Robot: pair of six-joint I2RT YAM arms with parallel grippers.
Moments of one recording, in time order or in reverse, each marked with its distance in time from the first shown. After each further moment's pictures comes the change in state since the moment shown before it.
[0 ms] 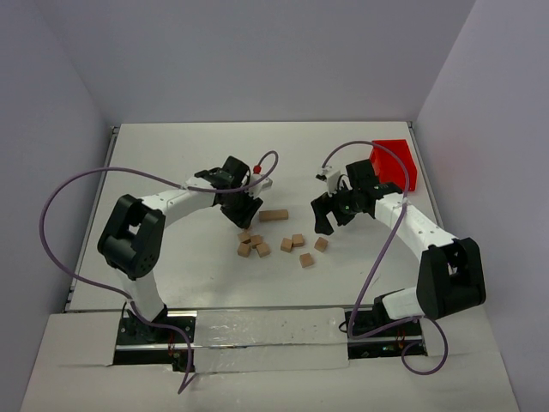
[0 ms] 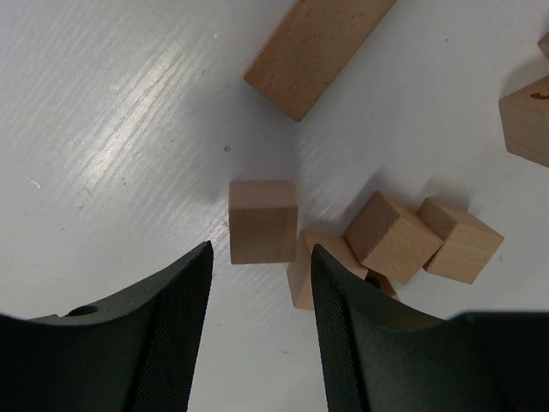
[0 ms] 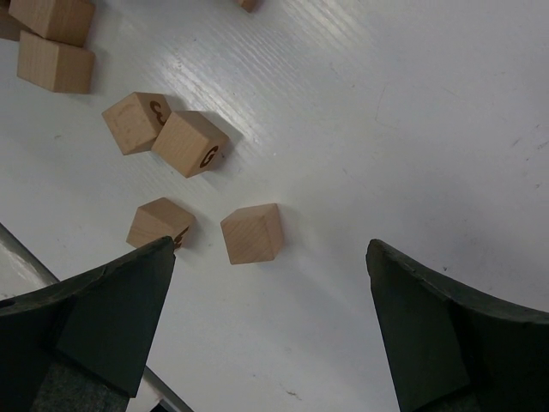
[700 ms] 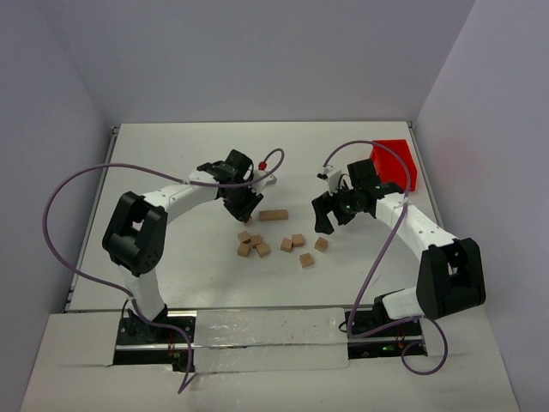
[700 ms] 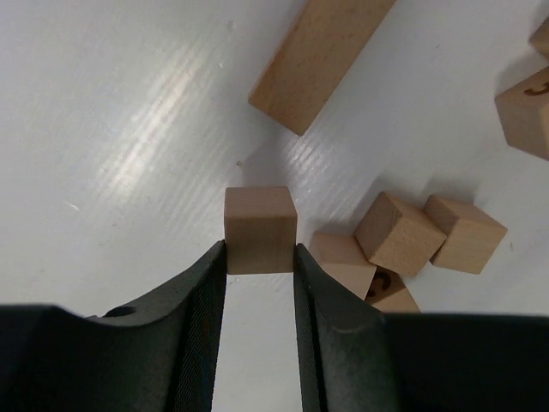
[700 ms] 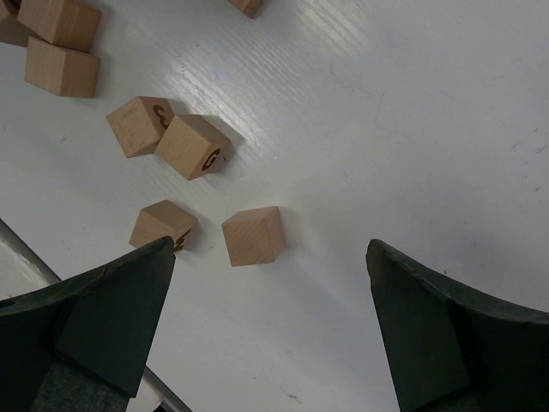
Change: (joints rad) left arm -0.002 0.038 0.101 -0.079 0.002 0.097; right arm -0.013 0.000 0.000 0.007 -0.020 0.000
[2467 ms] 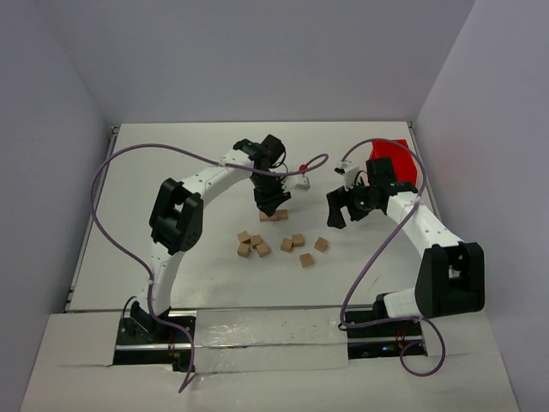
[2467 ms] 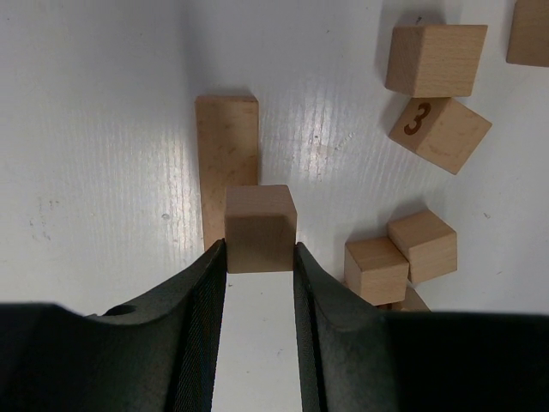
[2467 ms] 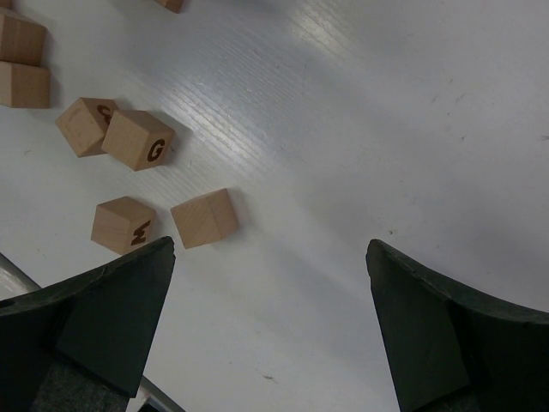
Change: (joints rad) left arm -0.093 0.376 0.611 -0.422 0.187 0.439; right arm -0.145 -0.011 0.000 -0.021 -0.016 -0.028
